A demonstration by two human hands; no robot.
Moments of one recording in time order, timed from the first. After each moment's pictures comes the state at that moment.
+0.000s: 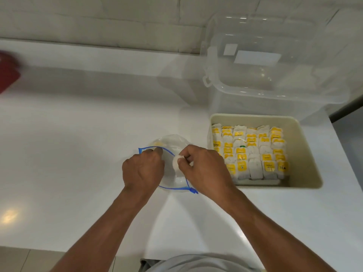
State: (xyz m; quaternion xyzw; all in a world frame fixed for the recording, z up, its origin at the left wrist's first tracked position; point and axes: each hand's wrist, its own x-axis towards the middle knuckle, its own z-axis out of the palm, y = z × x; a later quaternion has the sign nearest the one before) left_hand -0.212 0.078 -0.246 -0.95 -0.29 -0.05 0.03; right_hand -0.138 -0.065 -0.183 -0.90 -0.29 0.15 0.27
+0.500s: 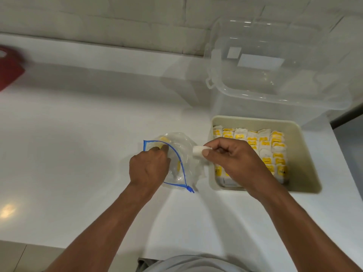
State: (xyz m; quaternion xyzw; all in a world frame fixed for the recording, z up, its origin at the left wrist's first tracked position) left_hand -0.201 0.076 -0.257 -0.96 -0.26 -0.04 0.05; right_hand -0.101 -0.111 -0.150 -0.80 -0.21 0.28 0.49
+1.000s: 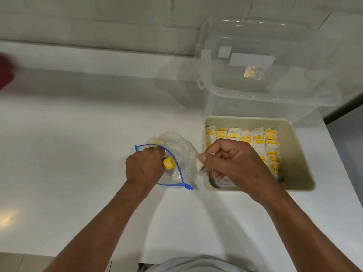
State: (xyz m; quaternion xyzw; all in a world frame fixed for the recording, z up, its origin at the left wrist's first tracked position) left_hand -0.189 0.074 -0.248 -0.96 -0.27 -0.01 0.02; right_hand -0.104 -0.125 -0.133 -0.76 -0.21 0.31 0.53
